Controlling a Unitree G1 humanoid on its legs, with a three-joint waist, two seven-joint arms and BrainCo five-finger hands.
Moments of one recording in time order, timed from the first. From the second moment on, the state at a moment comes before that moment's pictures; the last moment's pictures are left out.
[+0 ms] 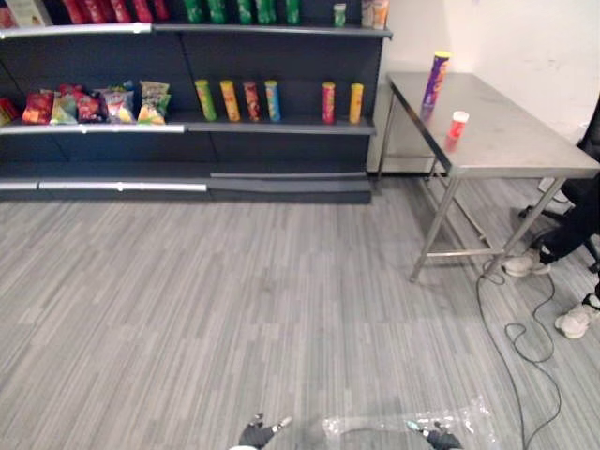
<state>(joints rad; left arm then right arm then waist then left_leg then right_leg) 0.06 0.08 0.00 1.14 0.05 -0.11 0.10 0.05 -0.03 -0.19 1.15 0.09 -0.08 -0.04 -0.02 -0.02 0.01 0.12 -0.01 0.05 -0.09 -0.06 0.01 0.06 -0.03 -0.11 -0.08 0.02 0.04</state>
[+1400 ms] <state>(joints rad) 0.06 0.08 0.13 1.11 0.04 -0.12 0.11 0.05 -0.04 -0.28 1.14 0.09 -0.09 -0.04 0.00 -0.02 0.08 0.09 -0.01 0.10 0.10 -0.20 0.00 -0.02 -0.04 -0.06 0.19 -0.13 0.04</state>
